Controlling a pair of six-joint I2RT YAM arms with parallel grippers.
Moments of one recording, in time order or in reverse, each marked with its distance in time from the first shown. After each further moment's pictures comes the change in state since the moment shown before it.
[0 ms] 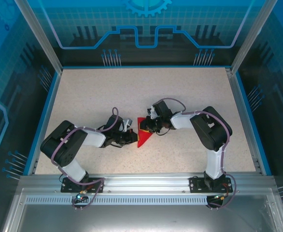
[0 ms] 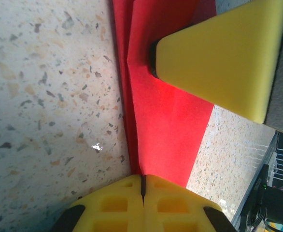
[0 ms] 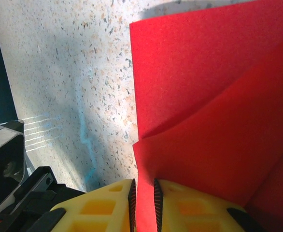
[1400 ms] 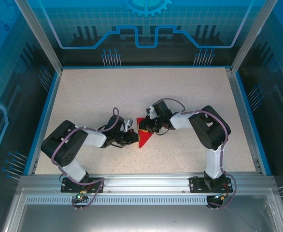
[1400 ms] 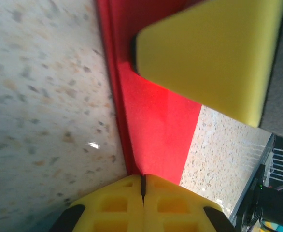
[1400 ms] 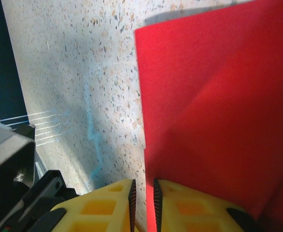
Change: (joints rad) left arm -0.025 0.002 0.008 0.002 -0.001 -0.026; right arm -0.002 0.026 0.001 0.049 -0.046 0.008
